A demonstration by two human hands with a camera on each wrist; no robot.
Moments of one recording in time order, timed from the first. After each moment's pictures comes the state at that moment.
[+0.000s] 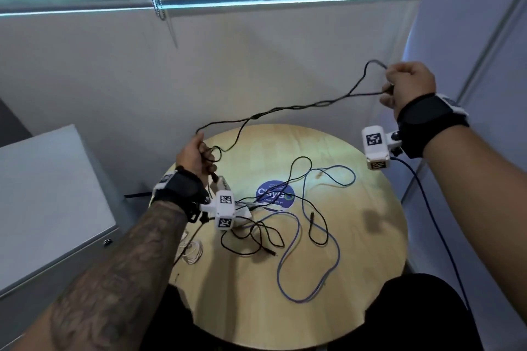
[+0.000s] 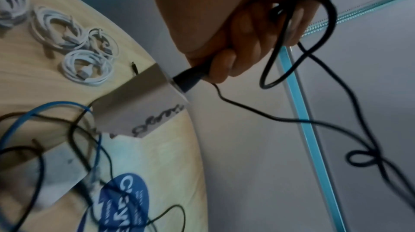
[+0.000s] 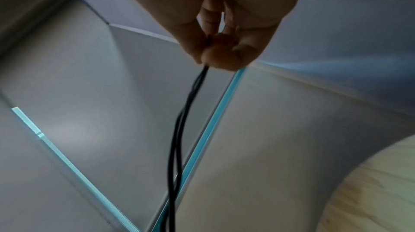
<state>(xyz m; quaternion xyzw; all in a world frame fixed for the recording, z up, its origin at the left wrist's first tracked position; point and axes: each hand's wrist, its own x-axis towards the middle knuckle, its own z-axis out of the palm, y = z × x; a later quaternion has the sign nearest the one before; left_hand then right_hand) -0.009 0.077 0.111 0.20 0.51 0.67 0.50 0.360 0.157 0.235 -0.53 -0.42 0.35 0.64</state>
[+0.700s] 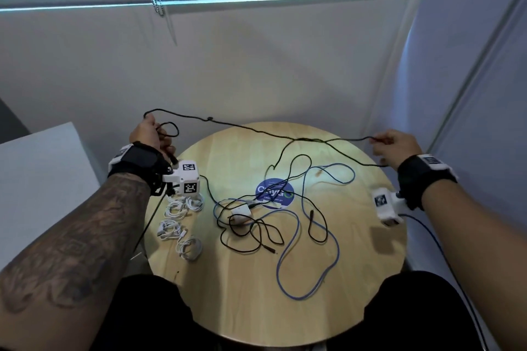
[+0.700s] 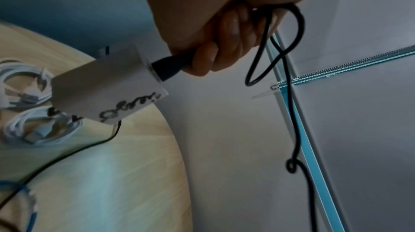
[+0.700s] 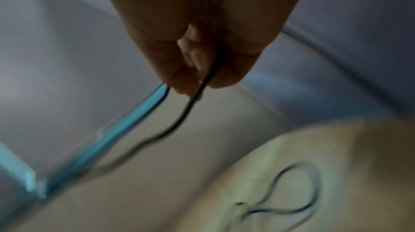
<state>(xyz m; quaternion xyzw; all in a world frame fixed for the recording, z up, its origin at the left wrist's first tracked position) -0.089 0.092 0.147 0.12 0.55 0.71 0.43 0.390 0.127 0.123 -0.65 -0.49 0.36 0.45</state>
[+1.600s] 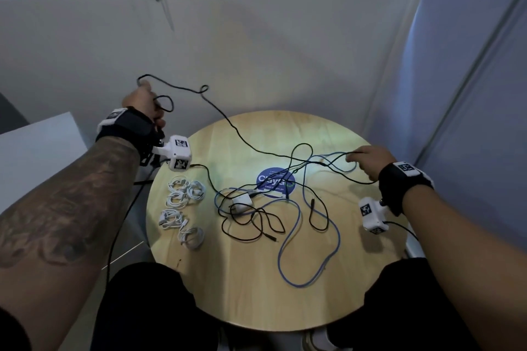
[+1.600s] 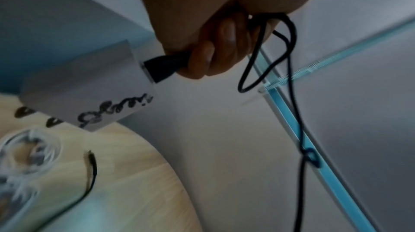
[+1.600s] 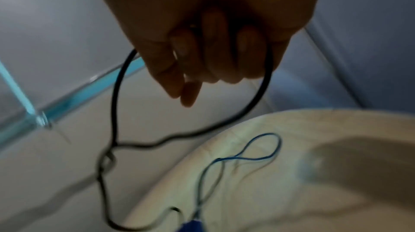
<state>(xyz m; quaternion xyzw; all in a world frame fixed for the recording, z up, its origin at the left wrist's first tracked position) -0.104 0.112 0.181 0.21 0.64 0.65 0.35 0.370 0.122 0.075 -0.69 -0.57 0.35 0.27</state>
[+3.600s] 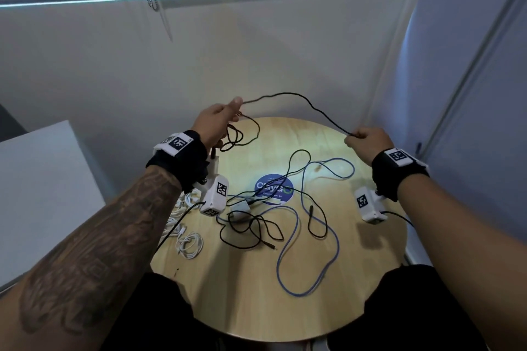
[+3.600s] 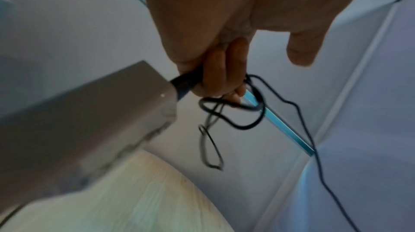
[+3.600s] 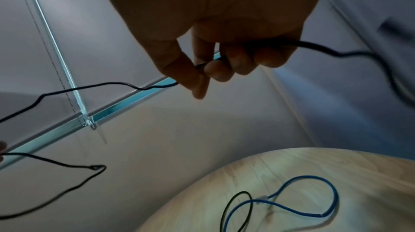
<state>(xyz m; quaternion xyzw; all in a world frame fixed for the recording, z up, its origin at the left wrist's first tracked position) 0.021 0.084 0.176 0.50 0.62 0.47 0.37 0.355 0.134 0.117 -0.69 -0.62 0.22 0.30</state>
